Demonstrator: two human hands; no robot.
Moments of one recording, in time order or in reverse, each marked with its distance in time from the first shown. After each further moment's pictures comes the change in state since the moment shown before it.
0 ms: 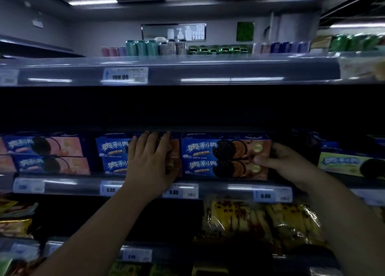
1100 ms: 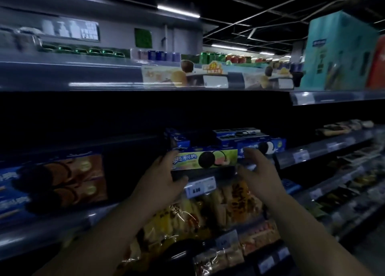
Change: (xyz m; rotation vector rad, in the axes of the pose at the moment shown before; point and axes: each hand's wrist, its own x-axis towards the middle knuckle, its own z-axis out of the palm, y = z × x) left_hand 0.051 0.343 0.063 -0.861 -0.411 0.204; right_hand -0.146 0.094 -0.226 -0.488 0.752 -0.017
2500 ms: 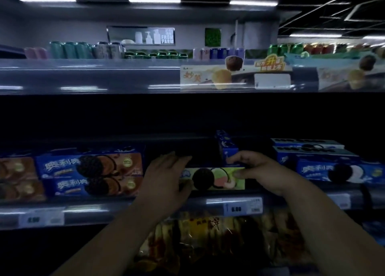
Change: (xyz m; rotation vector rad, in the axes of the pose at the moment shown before) left_hand -0.007 -0.040 -0.028 0.559 0.272 0.023; right_hand 0.102 -0.029 0.079 0.405 -0.825 -0.052
